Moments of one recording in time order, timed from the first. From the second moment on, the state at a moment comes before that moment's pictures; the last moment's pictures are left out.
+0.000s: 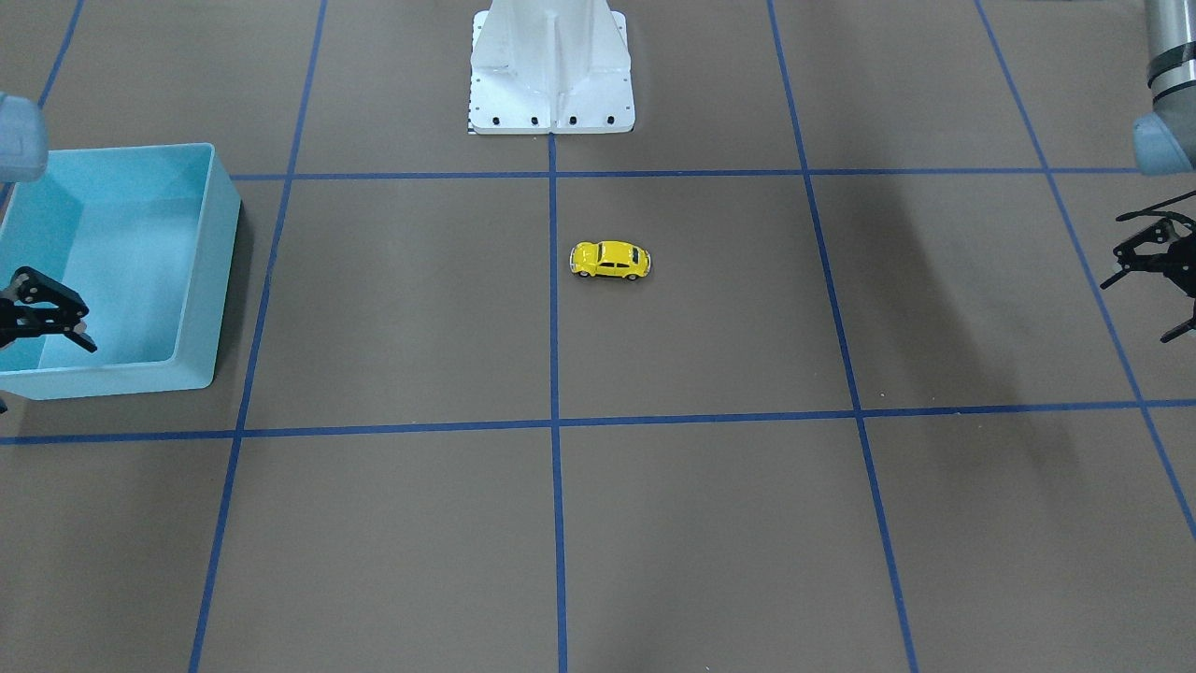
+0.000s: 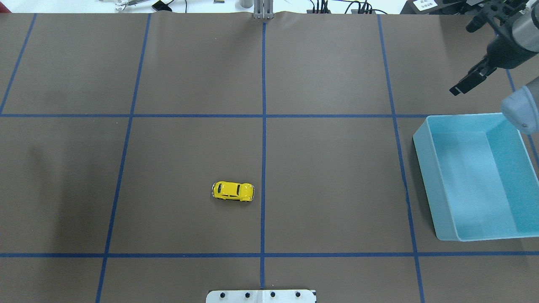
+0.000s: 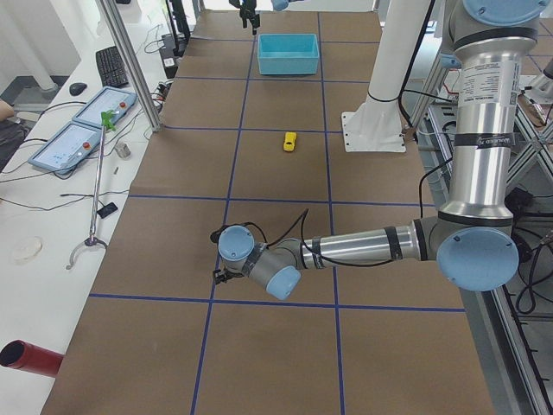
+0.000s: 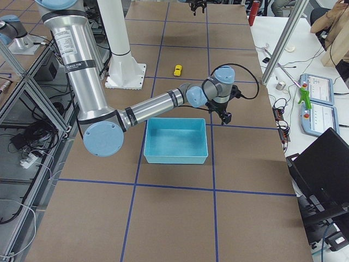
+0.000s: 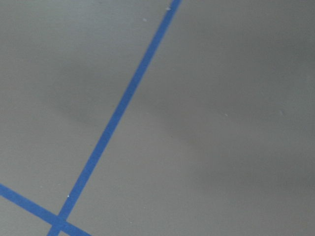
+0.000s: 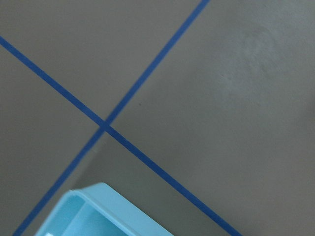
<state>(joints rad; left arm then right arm) -1.32 -1.57 -1.46 -2.16 -2.42 0.44 1.16 -1.28 1.71 -1.47 2.30 -0.10</state>
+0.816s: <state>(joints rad) -1.48 -1.57 -1.64 -1.63 -2.41 0.29 0.91 -1.18 1.82 -1.46 2.21 -0.11</state>
